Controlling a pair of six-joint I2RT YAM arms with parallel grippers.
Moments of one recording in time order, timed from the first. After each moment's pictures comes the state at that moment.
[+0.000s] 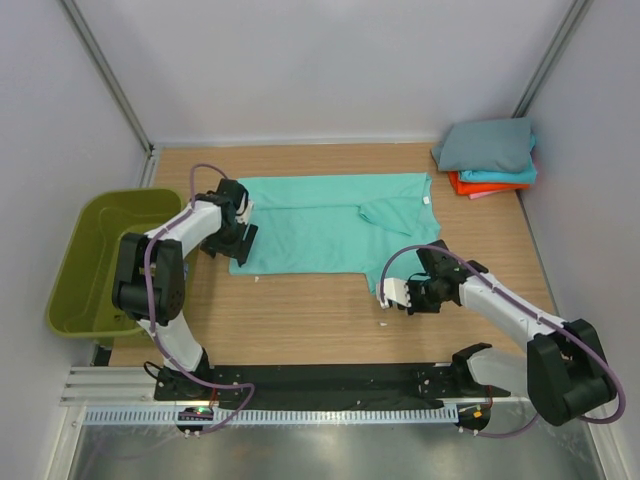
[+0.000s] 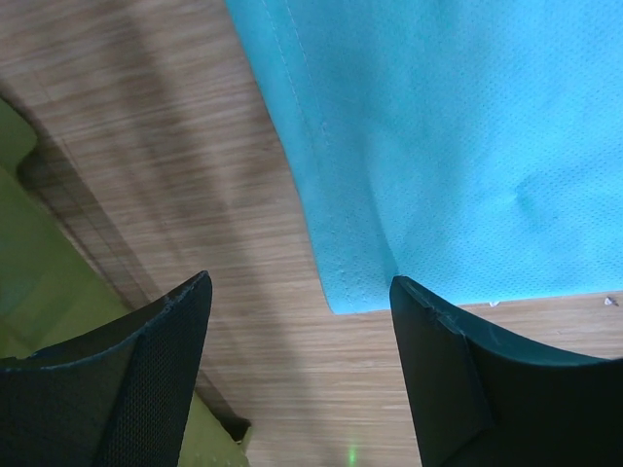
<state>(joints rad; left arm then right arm) -0.21 1.75 1.18 -0.76 -0.14 0.07 0.37 1.16 0.55 -0.67 -0.35 -1.26</state>
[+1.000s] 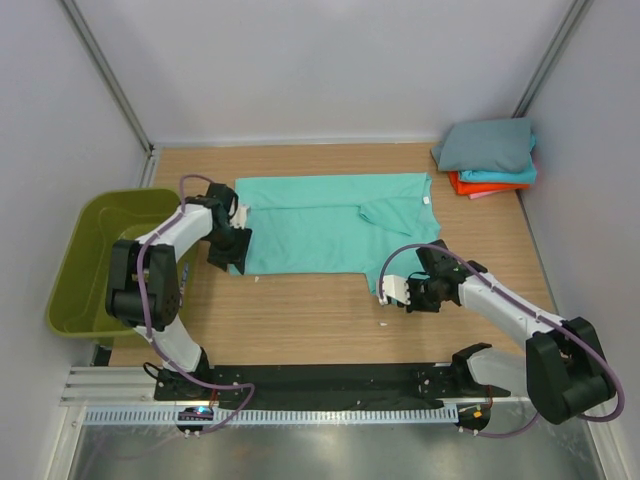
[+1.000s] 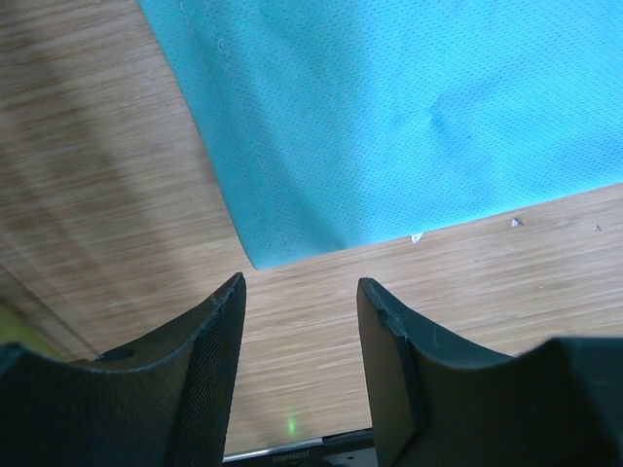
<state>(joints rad) -0.15 1.71 1.13 -0.83 0.10 0.02 0.37 1.16 0.55 -0.64 -0.32 -1.20</state>
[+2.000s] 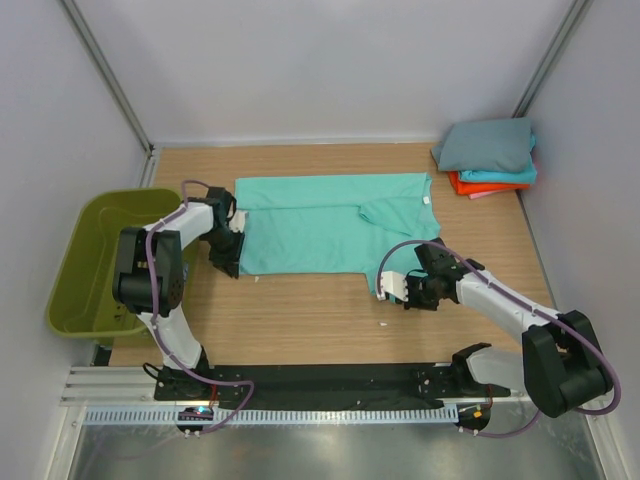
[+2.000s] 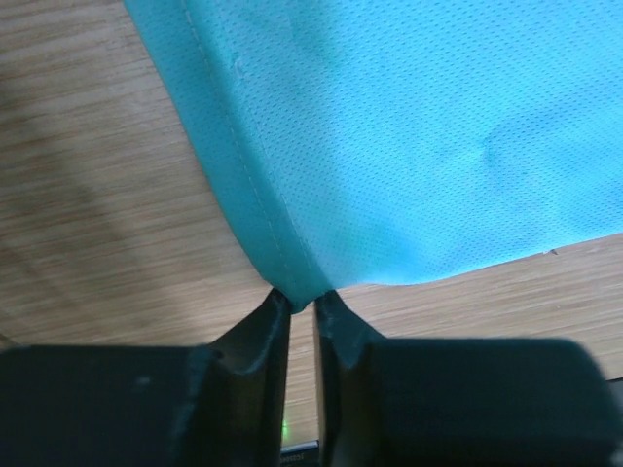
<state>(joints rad) -0.12 1.81 1.14 -0.83 0.14 0.02 0.37 1.20 0.55 -0.60 -0.31 -1.15</state>
